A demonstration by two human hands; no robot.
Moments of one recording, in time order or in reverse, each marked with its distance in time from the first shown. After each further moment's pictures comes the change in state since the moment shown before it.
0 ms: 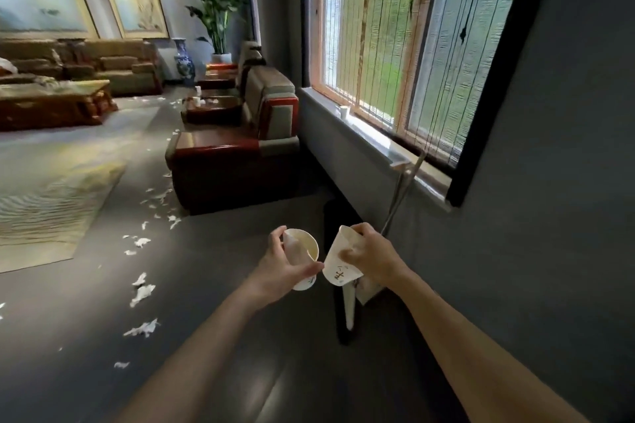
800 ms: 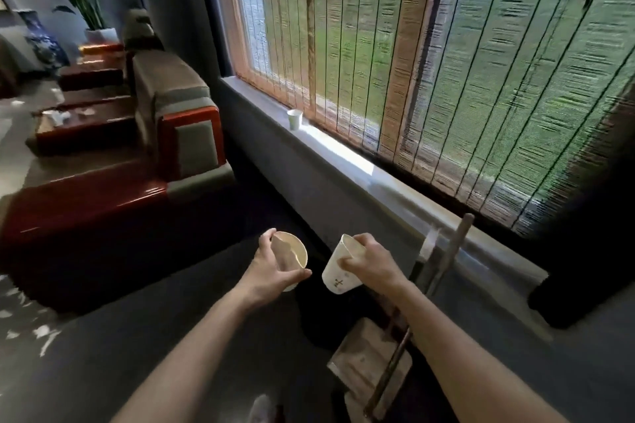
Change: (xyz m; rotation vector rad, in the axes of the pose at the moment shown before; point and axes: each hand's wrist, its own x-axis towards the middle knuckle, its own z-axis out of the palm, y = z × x) left_hand 0.696 -0.002 -0.009 0.086 -0.248 0.040; right_hand 0.636 0.064 -0.051 0.089 0.168 0.262
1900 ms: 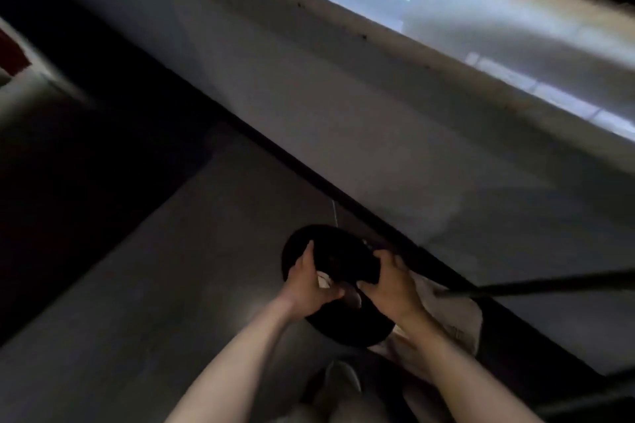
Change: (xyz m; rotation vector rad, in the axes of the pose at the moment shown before) left_hand 0.418 -0.318 0.186 0.352 -0.610 -0.241; right_hand 0.360 0.296 0.236 -0.168 -0.024 0.593
